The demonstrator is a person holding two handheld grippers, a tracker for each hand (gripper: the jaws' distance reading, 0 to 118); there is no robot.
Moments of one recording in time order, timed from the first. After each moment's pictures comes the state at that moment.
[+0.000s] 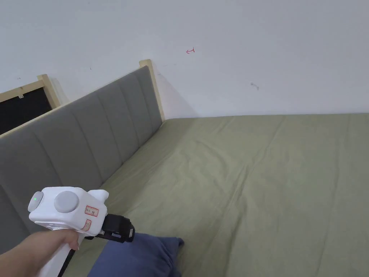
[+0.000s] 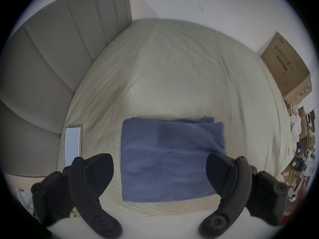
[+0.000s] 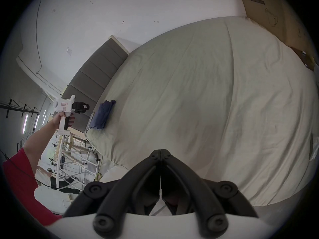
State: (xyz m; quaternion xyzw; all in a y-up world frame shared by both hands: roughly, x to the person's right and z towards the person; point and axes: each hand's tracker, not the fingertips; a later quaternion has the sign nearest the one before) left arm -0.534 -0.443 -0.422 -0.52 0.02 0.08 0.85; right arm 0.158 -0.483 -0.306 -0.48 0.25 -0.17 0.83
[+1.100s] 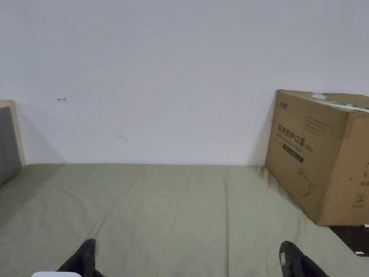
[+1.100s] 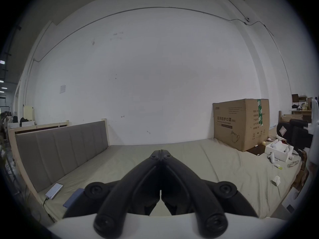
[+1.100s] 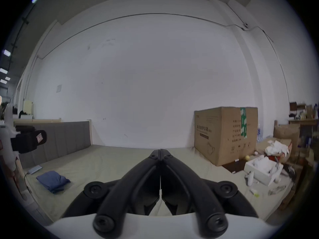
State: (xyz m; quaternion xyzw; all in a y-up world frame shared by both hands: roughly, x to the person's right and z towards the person) left arm -0.133 -0.367 -0.187 0.03 0.01 -0.04 1.00; right arm 0.155 -0.387 -0.191 0.04 -0.02 -0.03 1.00
